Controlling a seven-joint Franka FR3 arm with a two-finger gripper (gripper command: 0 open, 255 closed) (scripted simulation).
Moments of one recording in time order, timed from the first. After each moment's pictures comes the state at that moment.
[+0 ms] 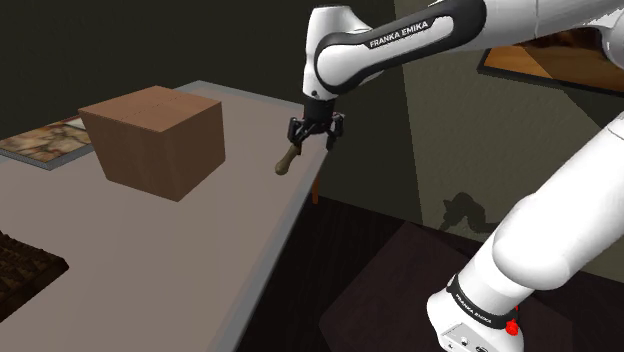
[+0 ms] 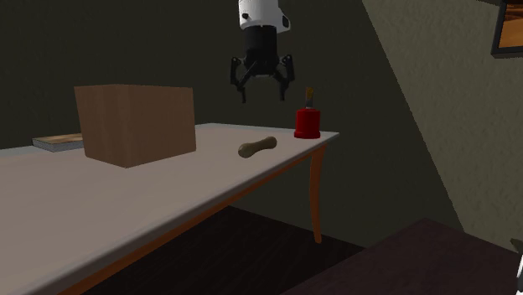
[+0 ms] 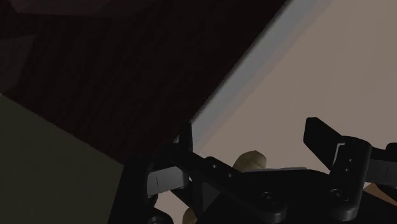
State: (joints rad) arm -0.12 -0.11 0.24 -2.19 -0.04 2.07 0.57
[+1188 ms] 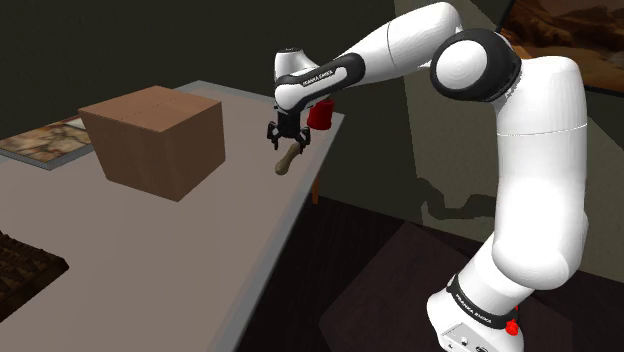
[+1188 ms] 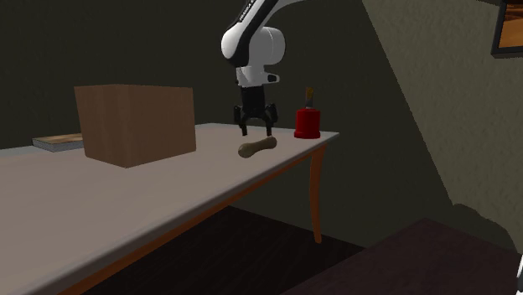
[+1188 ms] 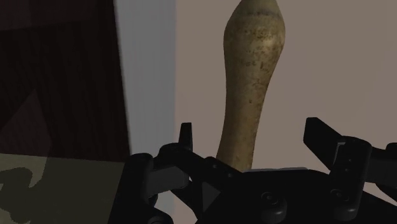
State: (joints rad) arm -0.12 0.54 0.12 -1.61 -0.21 2.14 1.10
